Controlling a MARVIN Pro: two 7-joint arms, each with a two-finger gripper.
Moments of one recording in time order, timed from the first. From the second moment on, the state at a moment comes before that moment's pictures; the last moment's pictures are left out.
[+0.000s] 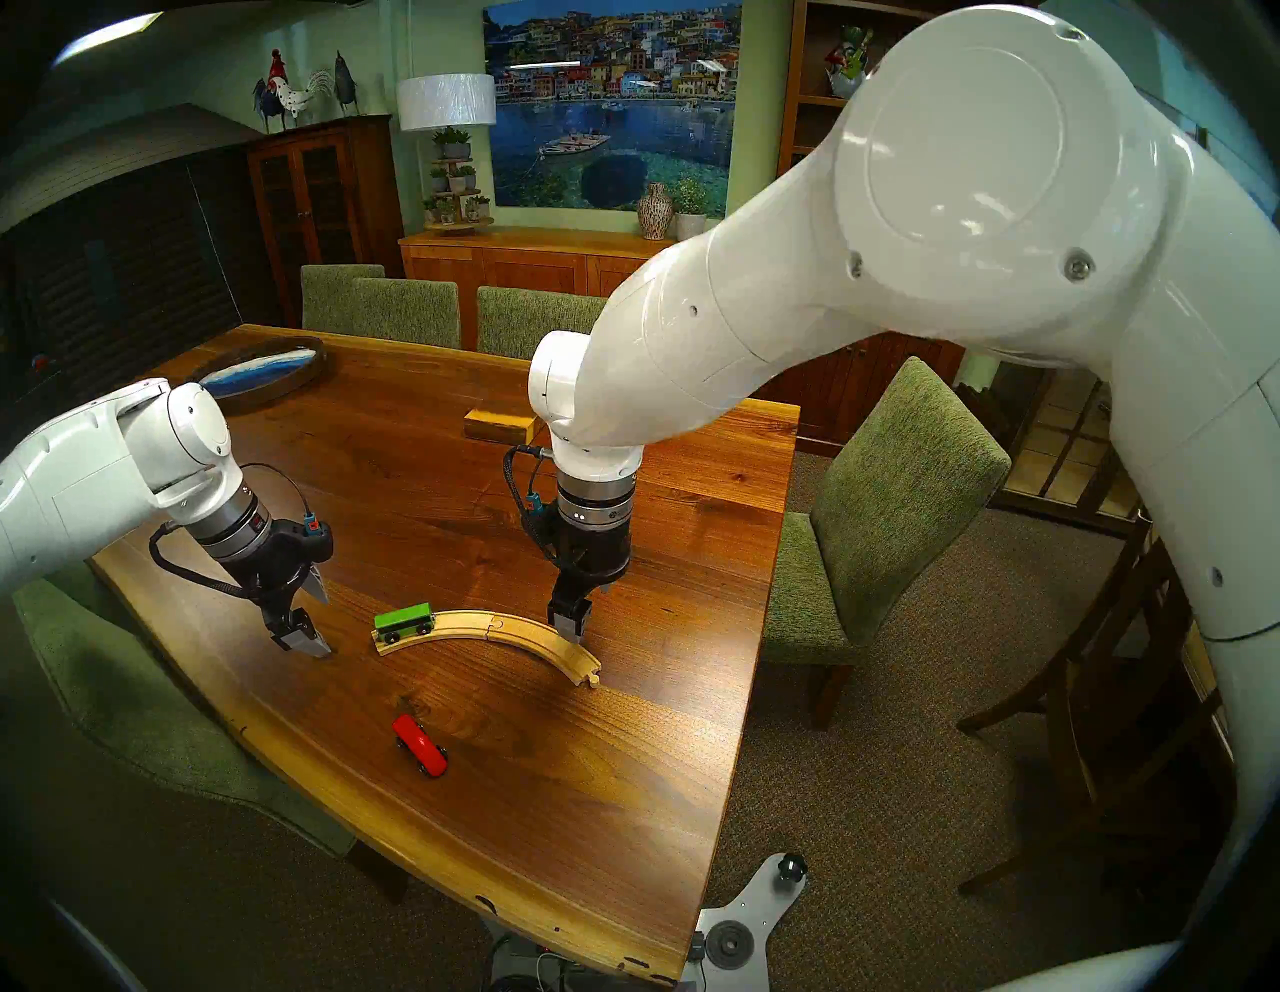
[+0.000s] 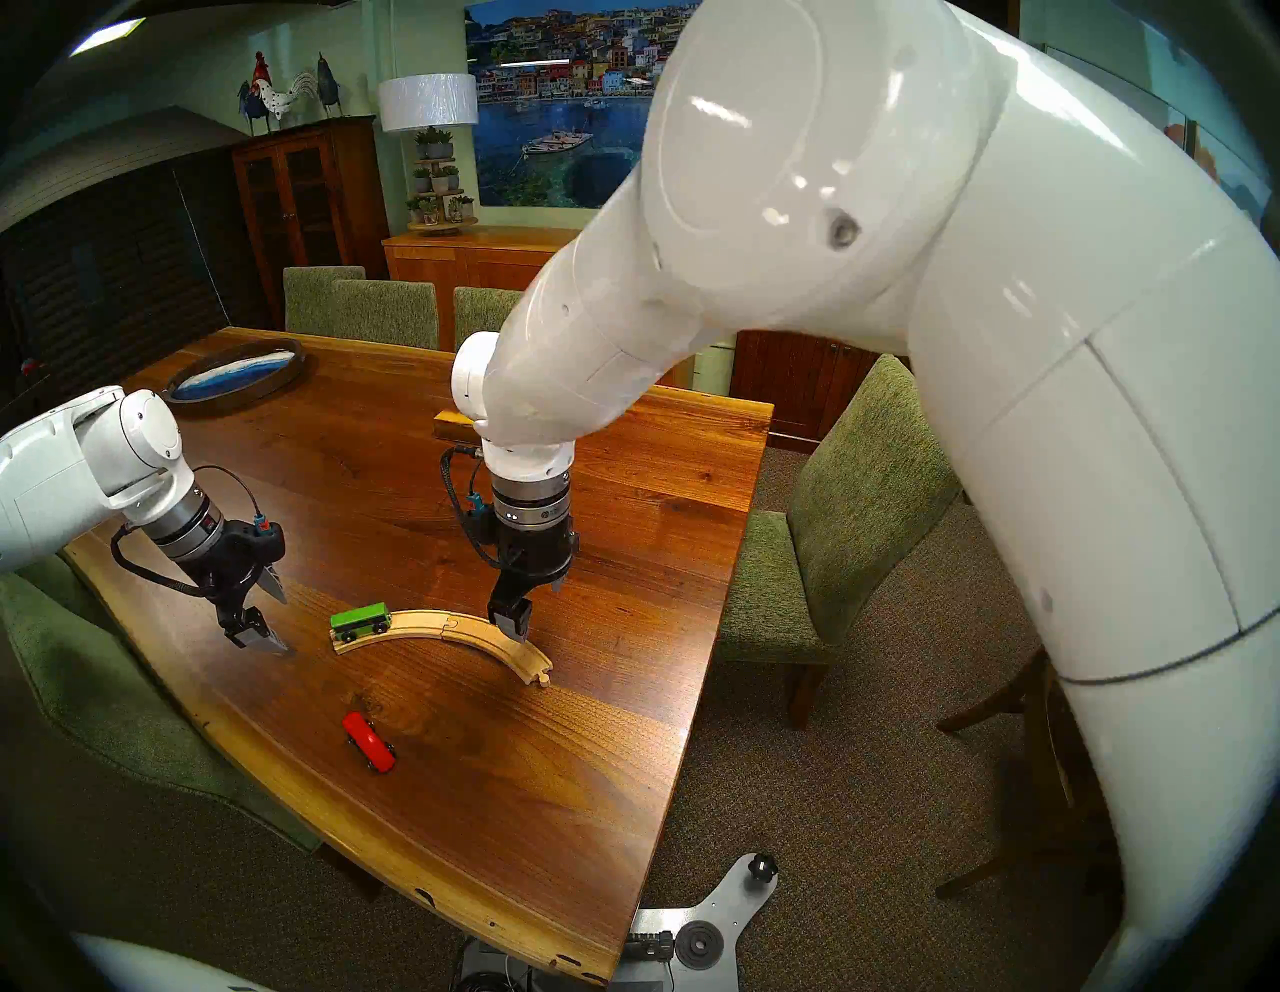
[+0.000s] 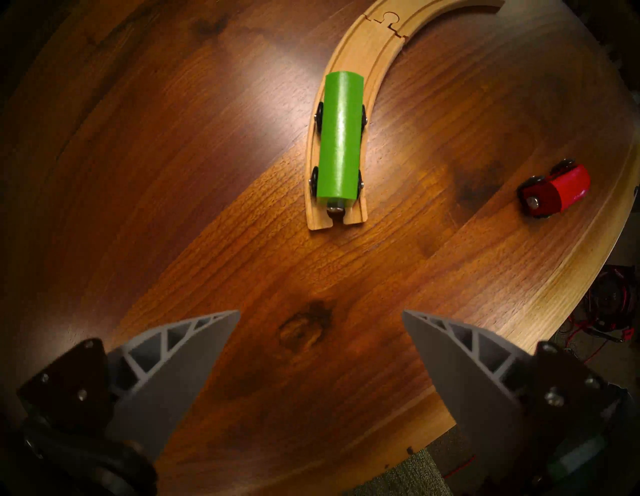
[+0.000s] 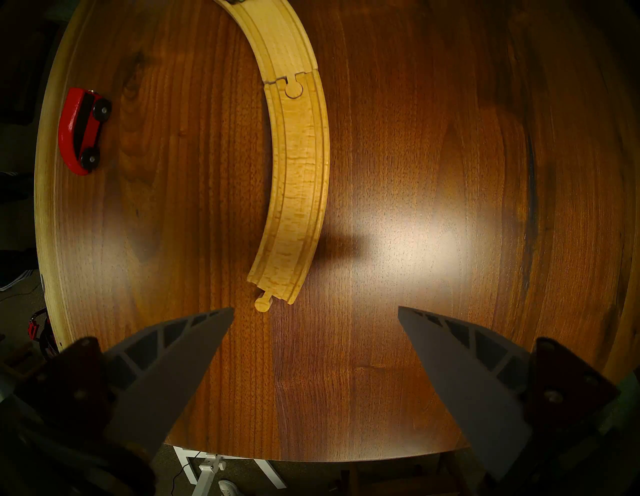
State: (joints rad) left arm 0.20 -0.32 0.01 -1.35 -0.32 0.50 -1.19; right arm 0.47 -1.89 -1.16 -1.12 2.08 0.70 0.62
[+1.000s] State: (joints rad) left arm 0.20 -0.31 0.01 -1.36 -0.32 0.49 -1.19; right arm 0.49 -1.90 -1.14 -1.13 2.08 0.73 0.62
